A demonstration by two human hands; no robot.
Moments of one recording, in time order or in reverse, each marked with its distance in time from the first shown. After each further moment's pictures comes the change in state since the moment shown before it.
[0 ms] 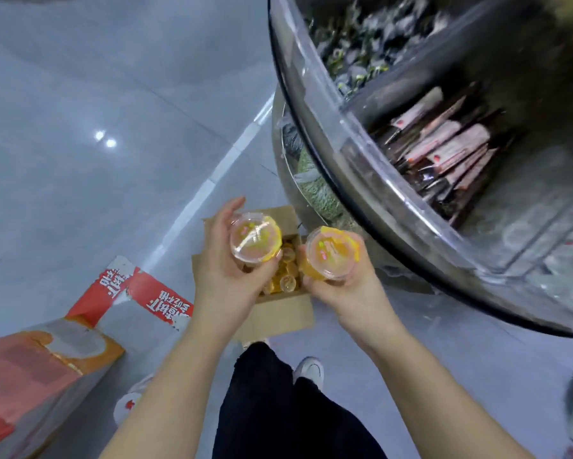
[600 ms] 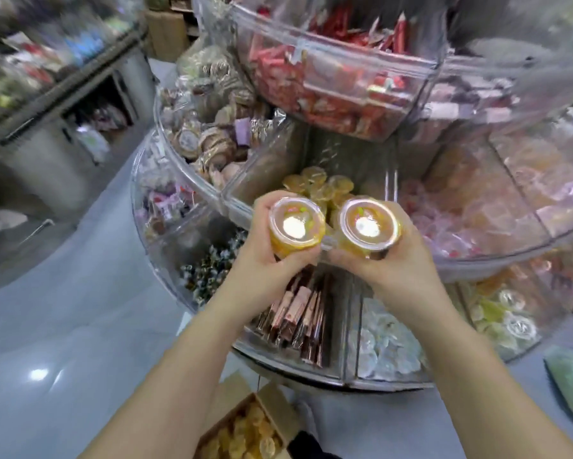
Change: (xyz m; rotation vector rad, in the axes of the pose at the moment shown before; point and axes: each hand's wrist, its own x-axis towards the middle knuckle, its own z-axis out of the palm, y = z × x) left_hand 0.065 0.332 0.114 -0.126 -0.743 0.652; right_hand -0.070 -0.274 -0.161 -0.159 0.613 -0.621
